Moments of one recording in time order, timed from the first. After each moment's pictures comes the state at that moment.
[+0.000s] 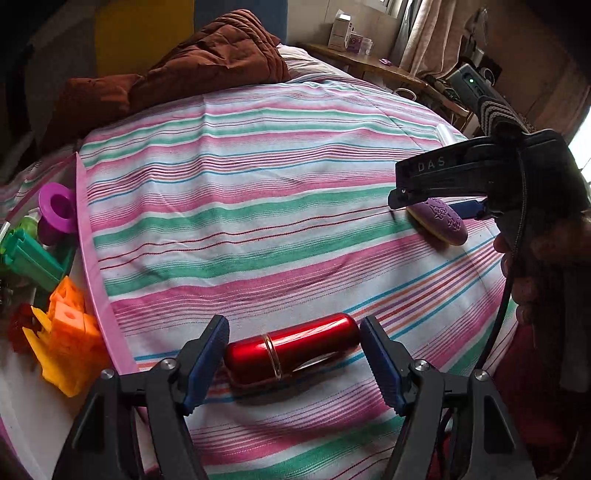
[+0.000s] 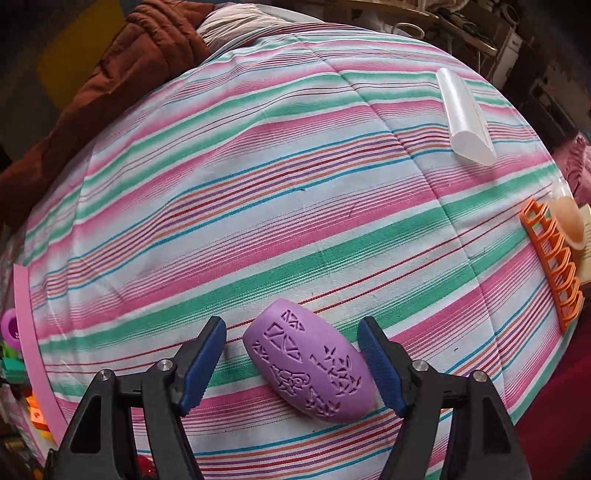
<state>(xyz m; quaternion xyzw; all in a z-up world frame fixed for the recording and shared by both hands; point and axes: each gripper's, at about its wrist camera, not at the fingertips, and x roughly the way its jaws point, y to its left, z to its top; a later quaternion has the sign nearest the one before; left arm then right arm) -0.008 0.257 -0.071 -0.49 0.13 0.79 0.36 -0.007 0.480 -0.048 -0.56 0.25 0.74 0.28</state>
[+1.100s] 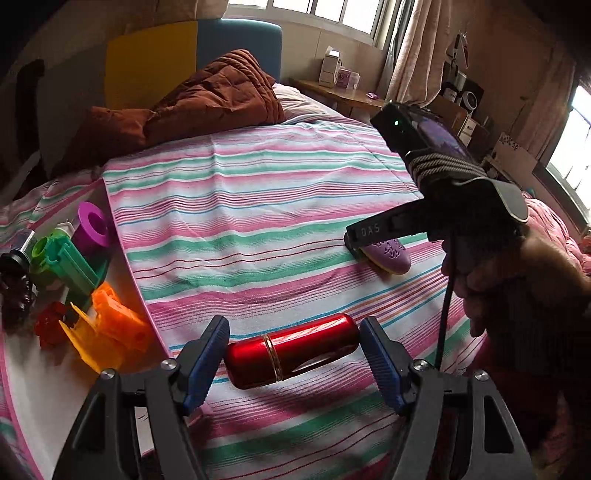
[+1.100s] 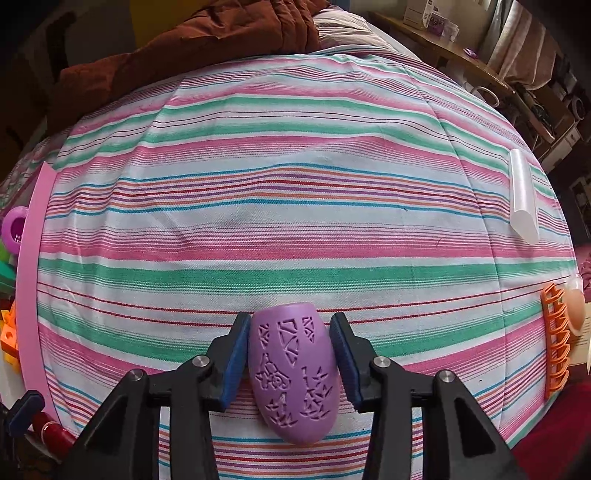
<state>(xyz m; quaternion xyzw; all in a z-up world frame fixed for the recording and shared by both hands) 0.009 0.222 -0.040 -0.42 0.10 0.81 0.38 -0.003 0.425 -0.055 -0.58 0.13 0.78 0.19</state>
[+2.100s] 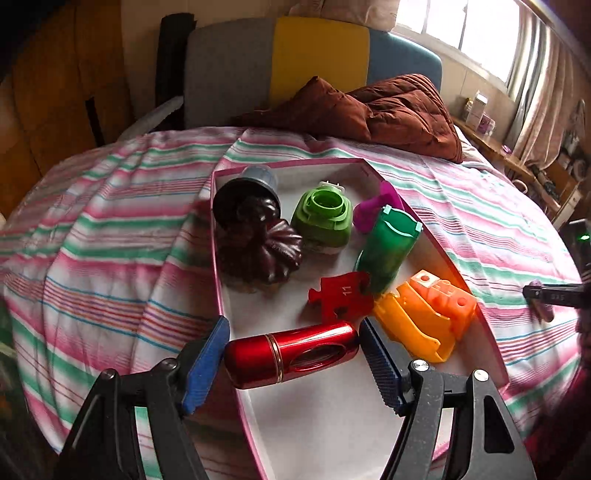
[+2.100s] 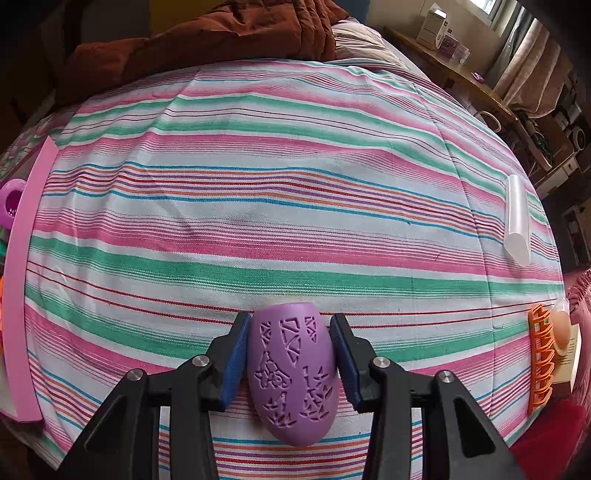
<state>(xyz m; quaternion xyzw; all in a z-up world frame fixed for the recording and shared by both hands) -0.084 0.038 -0.054 -0.44 0.04 0.88 0.16 -0.030 0.407 -0.052 -0.58 0.07 0.79 0.19</state>
